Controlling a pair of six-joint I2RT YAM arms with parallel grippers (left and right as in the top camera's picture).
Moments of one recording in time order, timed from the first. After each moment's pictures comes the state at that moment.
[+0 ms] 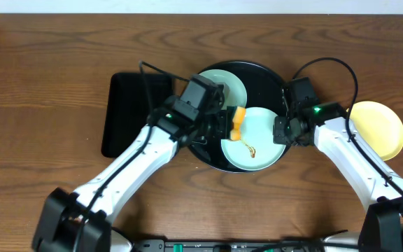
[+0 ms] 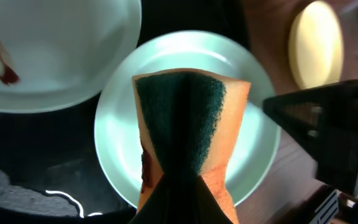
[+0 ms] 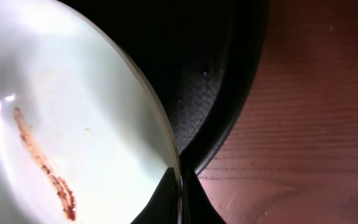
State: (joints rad) left arm -0.59 1.58 1.12 -0.50 0.37 -0.54; right arm 0.29 1.56 1.05 -0.84 0.04 0.38
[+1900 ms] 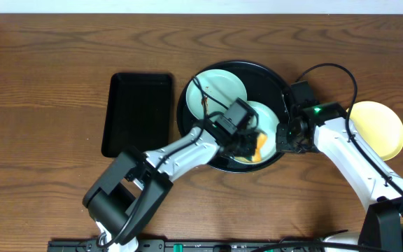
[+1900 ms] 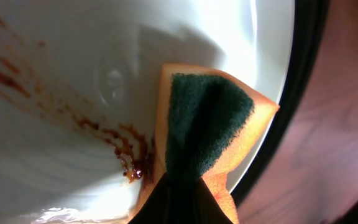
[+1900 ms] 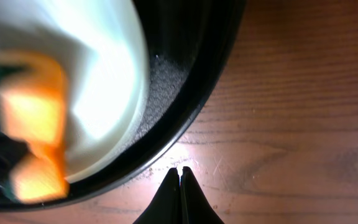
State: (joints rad) left arm -0.75 1.88 1.12 -0.32 0.33 -0.70; right arm 0.29 1.56 1.05 -0.95 0.05 0.39
